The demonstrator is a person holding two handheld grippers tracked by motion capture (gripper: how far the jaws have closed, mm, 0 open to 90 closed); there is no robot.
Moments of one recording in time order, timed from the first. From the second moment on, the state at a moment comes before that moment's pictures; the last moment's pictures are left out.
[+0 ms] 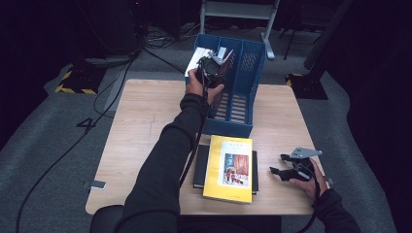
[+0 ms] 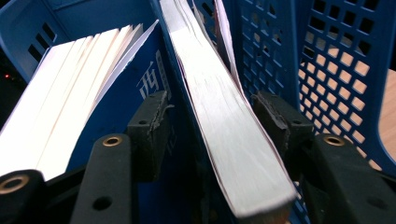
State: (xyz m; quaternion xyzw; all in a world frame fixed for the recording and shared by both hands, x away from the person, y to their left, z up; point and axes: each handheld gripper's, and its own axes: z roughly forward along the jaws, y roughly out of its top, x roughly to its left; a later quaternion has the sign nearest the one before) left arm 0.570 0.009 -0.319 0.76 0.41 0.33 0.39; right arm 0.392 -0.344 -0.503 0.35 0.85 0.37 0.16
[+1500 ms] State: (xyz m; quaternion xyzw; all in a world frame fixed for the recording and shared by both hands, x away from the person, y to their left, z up) left arm 0.489 0.071 -0.330 0.82 0.29 0.29 0.39; right arm 0.392 -0.344 -0.504 0.35 0.84 0.37 0.16
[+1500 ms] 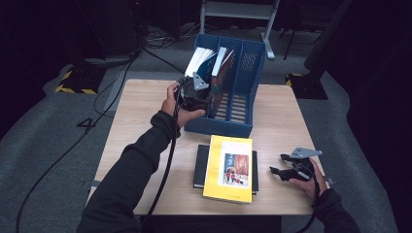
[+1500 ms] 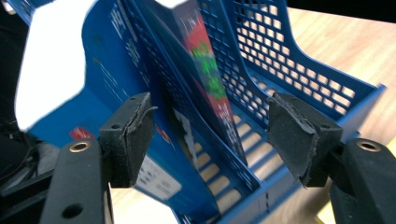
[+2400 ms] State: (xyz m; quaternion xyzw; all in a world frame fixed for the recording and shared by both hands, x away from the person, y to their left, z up) left arm 0.438 0.112 -0.399 0.87 0.25 0.24 0.35; right arm 0.392 -0.344 -0.504 0.35 0.84 0.37 0.16
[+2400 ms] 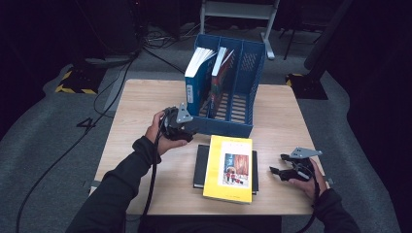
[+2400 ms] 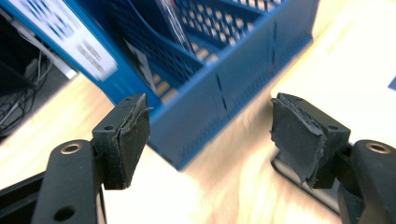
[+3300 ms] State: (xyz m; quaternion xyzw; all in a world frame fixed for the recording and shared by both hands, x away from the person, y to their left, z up) left arm 0.395 0.160 -0.476 0.90 0.25 0.17 0.32; right arm 0.390 -0.339 -0.494 0.35 0.85 0.35 0.16
